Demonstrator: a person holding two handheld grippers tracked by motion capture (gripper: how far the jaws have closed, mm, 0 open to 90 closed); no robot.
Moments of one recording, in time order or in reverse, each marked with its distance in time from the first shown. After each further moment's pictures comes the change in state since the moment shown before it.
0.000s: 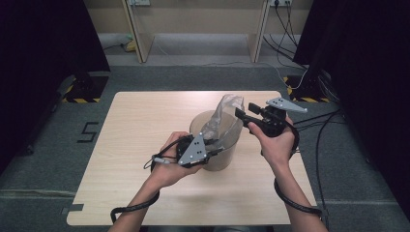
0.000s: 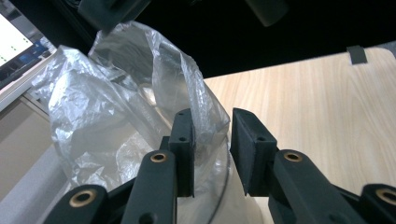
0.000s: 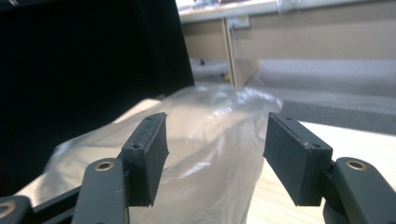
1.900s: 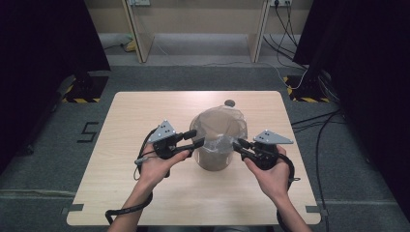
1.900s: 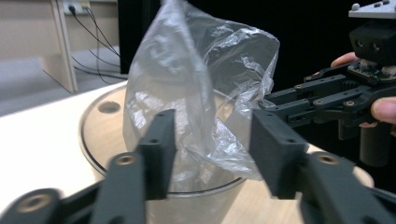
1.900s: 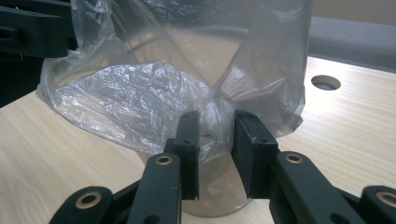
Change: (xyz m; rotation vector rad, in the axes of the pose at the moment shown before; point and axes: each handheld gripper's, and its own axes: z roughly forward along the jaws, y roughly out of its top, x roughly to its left) left arm 0.024 -0.037 -0.030 -0.133 0.099 -0.709; right arm 0.027 -0.075 -0.021 0.187 0.027 -0.134
